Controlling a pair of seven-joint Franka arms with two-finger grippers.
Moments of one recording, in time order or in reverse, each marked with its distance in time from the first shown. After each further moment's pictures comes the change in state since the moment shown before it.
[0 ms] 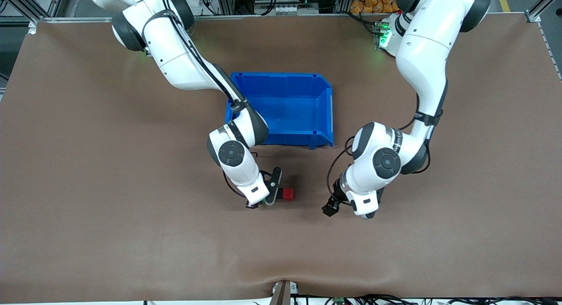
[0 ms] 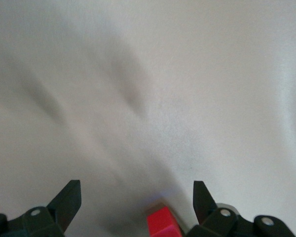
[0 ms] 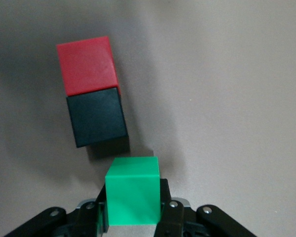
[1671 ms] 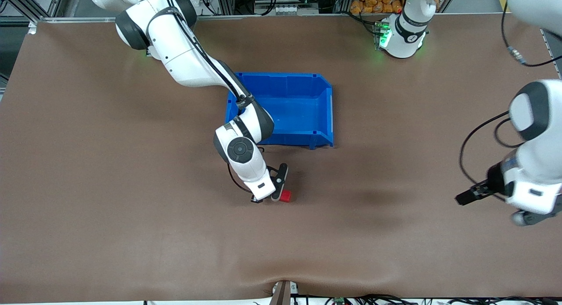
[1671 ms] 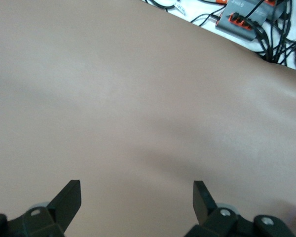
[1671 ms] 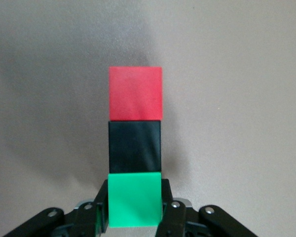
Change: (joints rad) left arm 0.392 -0.379 0.013 0.005 0.239 -0.393 0.898; right arm 0.031 0.001 0.000 0.010 -0.002 -0.044 0.072
